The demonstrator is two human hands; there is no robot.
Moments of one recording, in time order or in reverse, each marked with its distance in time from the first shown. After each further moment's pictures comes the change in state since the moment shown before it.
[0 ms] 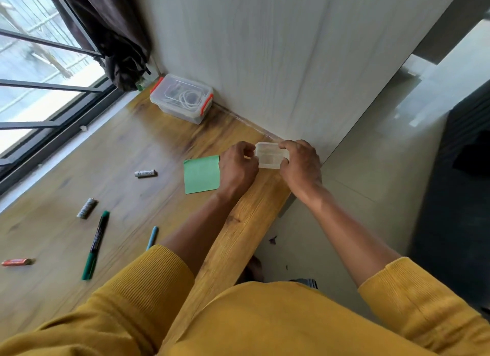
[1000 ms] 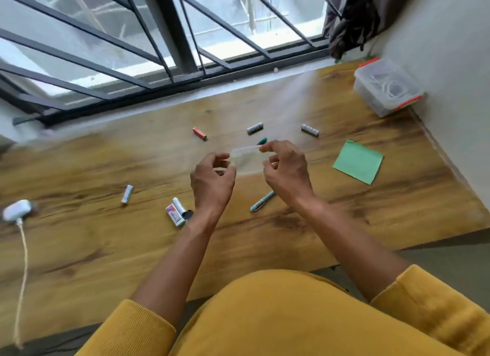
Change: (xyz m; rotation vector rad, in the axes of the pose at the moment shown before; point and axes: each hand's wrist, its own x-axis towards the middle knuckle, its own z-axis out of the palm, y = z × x) left_hand -0.230 -0.156 -0.198 -0.154 0.898 -0.554; right_hand -0.153 -0.240 0.114 0.433 -0.465 -0.690
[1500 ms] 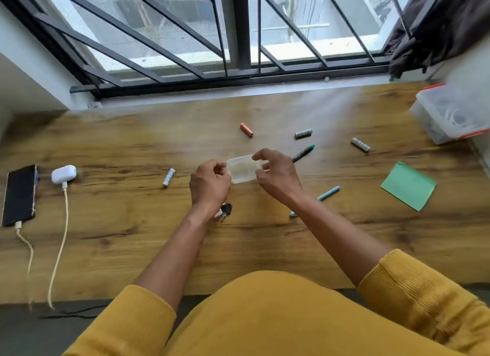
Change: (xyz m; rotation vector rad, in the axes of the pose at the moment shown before) left_hand 0.027 -0.060 -0.083 0.173 0.066 -0.132; right_hand 0.013 -0.059 0.093 -0.014 -0.345 -0.001
